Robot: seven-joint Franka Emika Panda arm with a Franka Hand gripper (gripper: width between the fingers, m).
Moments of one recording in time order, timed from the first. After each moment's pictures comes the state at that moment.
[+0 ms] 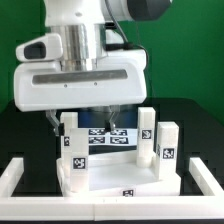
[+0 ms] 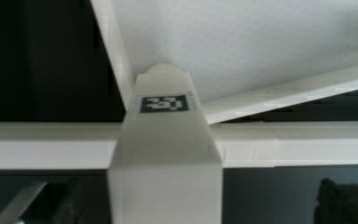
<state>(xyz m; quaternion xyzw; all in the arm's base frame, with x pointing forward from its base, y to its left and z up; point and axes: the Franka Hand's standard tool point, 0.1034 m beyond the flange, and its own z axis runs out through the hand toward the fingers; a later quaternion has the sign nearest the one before) 0.624 -0.079 0.118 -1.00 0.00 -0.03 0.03</state>
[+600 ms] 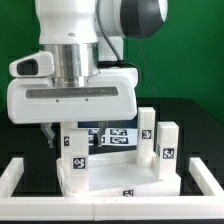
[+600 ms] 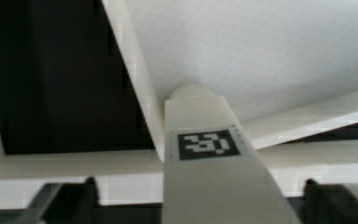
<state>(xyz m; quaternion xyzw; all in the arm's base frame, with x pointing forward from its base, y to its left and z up) 0.619 -0.095 0.102 -1.00 0.04 -0.02 0.02</state>
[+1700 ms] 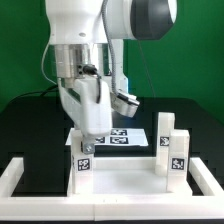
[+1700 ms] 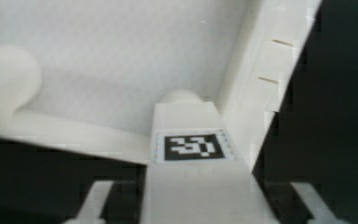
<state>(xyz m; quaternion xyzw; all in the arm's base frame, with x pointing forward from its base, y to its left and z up) 0.630 -0.076 0.101 -0.75 0.66 -0.03 0.05</state>
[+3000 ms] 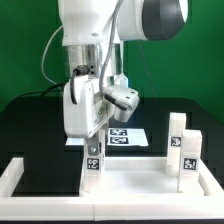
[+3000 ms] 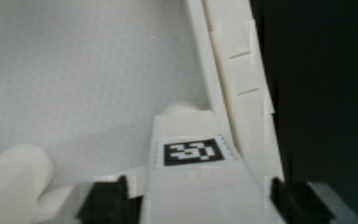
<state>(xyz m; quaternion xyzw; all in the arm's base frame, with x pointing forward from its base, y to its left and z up) 0.632 -0.056 0.103 -0.60 0.80 -0.01 0.07</state>
